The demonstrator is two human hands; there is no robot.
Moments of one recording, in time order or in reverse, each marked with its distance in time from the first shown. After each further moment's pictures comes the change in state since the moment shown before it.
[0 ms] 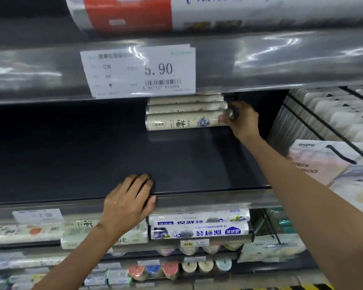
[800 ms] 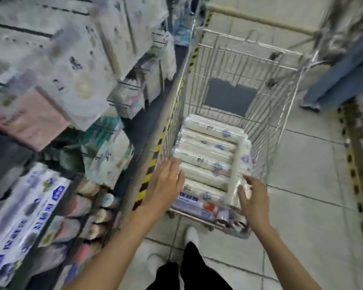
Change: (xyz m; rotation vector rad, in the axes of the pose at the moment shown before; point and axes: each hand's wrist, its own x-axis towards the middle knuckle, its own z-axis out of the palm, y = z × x) left_hand -0.006 0.415 -0.173 -1.225 -0.428 0.674; right_hand -0.649 0.012 -0.280 -0.357 0.699 1.234
